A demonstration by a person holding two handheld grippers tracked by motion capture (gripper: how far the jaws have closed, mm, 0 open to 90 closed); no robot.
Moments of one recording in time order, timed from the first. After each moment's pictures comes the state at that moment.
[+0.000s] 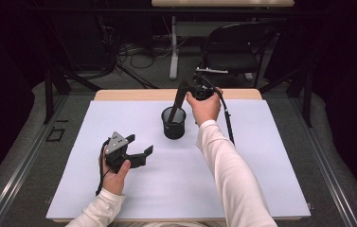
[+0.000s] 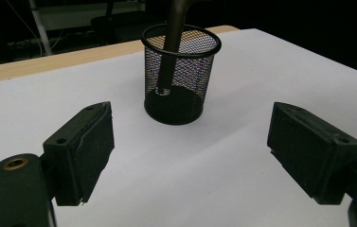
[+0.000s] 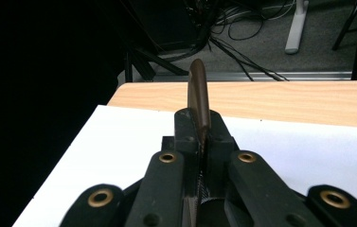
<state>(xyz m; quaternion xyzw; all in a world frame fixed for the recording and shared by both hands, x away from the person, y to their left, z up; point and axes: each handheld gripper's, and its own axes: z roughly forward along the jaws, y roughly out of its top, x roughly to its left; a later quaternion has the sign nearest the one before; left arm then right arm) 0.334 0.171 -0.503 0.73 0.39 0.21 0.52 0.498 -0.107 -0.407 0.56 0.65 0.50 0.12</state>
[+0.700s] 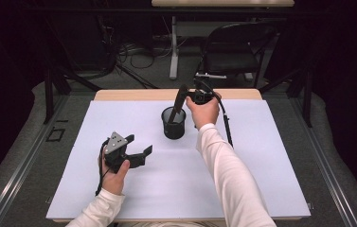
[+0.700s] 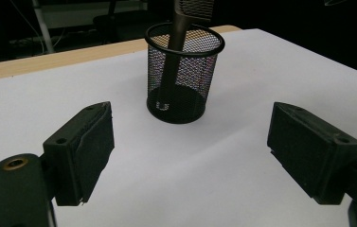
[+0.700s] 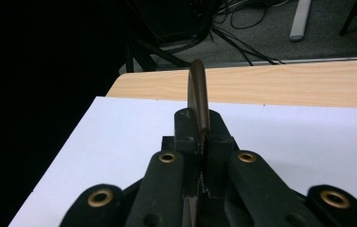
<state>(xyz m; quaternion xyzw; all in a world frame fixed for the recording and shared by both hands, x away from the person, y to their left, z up) 0.334 0.172 -0.504 0.73 0.40 0.21 0.52 0.499 -0.107 -0.426 0.57 0.65 0.50 0.10</state>
